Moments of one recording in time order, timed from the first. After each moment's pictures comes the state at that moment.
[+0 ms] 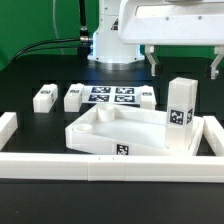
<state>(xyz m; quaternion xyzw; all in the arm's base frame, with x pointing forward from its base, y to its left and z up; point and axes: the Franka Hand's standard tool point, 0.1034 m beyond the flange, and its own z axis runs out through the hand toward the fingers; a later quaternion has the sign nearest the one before) 0.587 0.076 0.124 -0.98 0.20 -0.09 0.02</state>
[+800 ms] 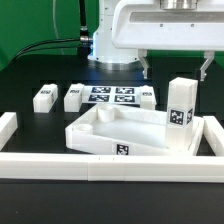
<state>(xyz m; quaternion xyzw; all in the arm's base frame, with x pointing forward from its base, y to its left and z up) 0.553 0.060 0.106 -0.99 0.12 -0.10 0.01</state>
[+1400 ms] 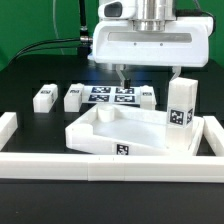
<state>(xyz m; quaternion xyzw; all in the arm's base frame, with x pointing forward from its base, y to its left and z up) 0.500 0.038 0.072 -0.99 0.12 -0.08 0.00</state>
